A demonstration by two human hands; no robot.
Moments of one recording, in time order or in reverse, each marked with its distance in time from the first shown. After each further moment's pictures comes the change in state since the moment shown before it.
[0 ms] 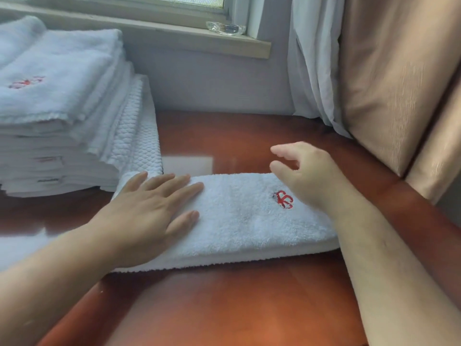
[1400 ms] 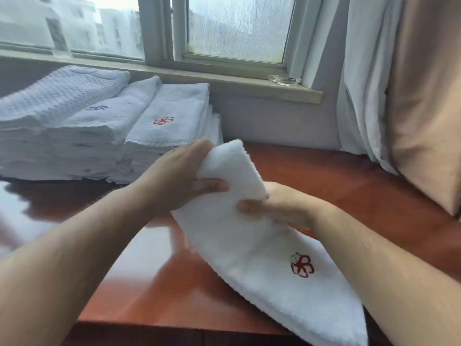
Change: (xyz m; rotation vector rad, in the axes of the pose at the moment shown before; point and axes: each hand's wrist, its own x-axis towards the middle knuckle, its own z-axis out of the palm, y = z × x) left_hand -0.062 -0.057 -0.084 -0.376 0.503 0.002; right_hand -0.008 -0.128 0.049 0.646 -0.824 -0.013
